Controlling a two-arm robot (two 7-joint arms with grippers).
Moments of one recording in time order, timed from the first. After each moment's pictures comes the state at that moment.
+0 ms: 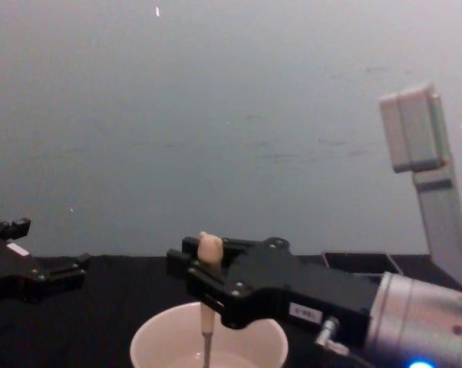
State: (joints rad) left arm -0.20 0.60 0.45 -1.41 -0.25 -0.12 0.03; right arm 0.35 0.28 -0.59 -1.29 0.40 -0.23 0.68
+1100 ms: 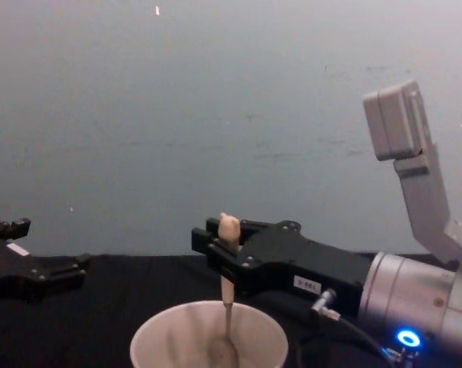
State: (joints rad) left arm -0.20 0.60 0.45 -1.41 -0.25 -0.12 0.03; right arm 0.42 0.22 -0.55 -1.17 0.35 -0.25 0.61
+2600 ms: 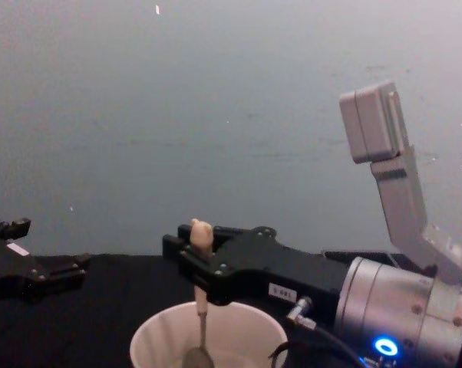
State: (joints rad) left arm -0.20 0.60 0.45 -1.41 -0.25 -0.12 0.03; right arm 0.41 0.21 -0.58 -1.19 0.37 -0.23 0.62
